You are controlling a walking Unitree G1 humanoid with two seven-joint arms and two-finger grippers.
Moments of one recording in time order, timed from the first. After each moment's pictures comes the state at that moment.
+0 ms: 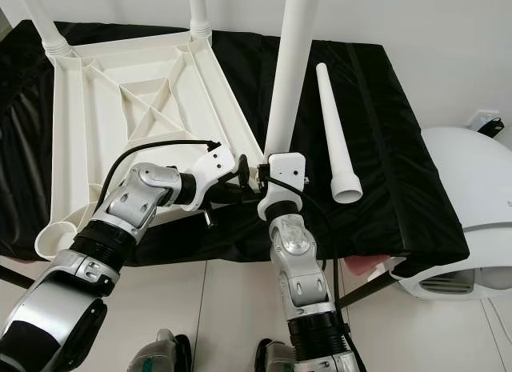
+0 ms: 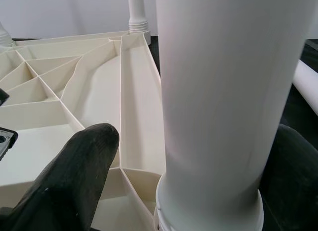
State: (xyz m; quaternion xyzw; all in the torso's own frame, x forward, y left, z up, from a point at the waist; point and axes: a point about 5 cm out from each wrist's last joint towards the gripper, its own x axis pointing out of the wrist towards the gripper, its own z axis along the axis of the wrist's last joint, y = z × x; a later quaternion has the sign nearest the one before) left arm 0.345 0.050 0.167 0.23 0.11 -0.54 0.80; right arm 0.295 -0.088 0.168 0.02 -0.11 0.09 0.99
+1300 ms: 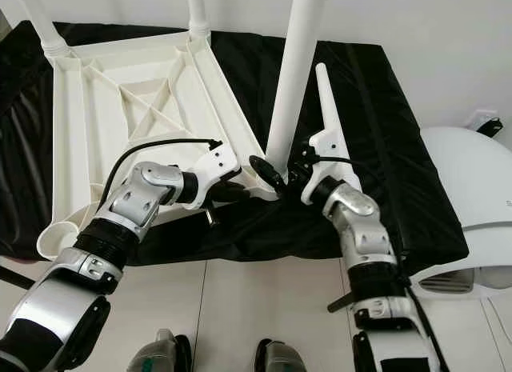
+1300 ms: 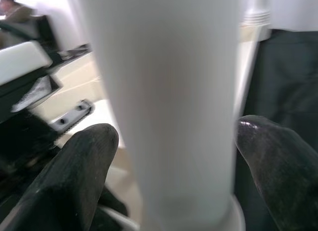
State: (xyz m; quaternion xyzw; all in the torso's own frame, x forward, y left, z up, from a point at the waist) left arm 0.348 0.051 0.168 0.23 0.12 -0.54 0.80; right arm 0.336 -0.157 0.180 -0.02 -0.07 0.41 0.91
